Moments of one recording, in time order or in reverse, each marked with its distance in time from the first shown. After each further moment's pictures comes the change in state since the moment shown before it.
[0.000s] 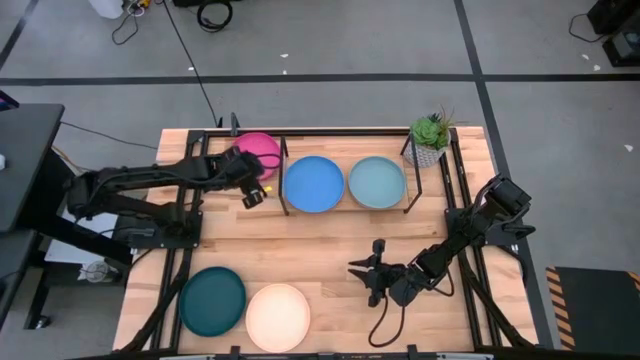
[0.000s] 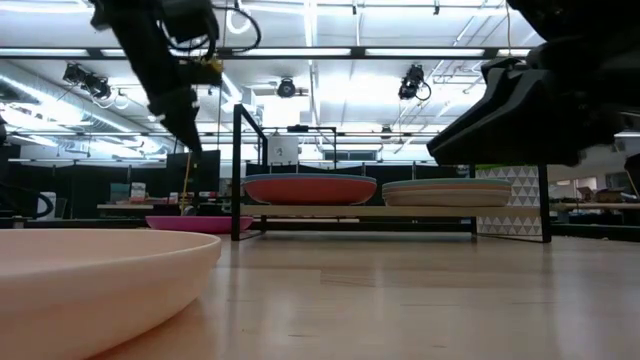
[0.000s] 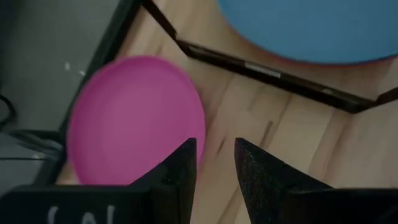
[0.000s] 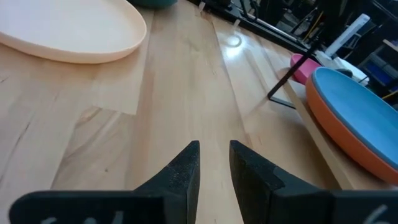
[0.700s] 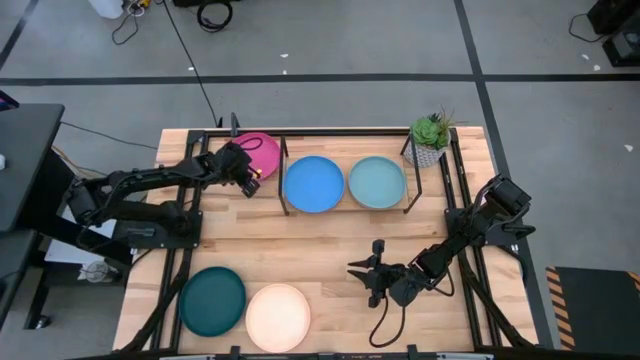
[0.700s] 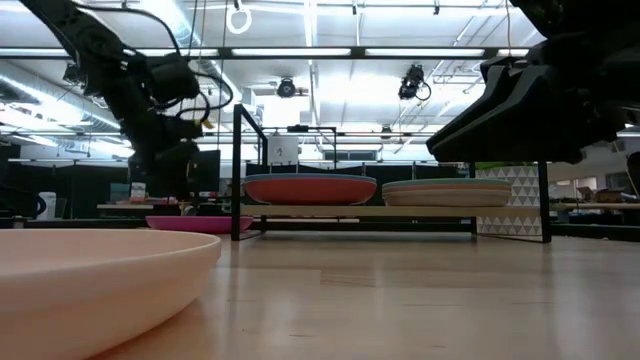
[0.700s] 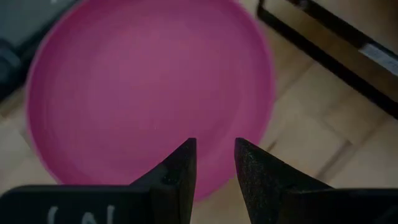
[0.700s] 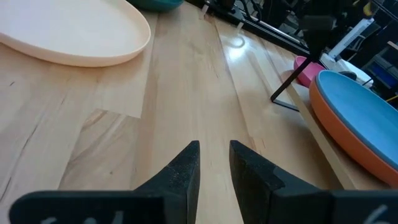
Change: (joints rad) left arm 0.323 0.012 -0.306 0.393 0.177 -0.112; right arm 0.001 0.000 0.000 0.015 -0.011 -0.008
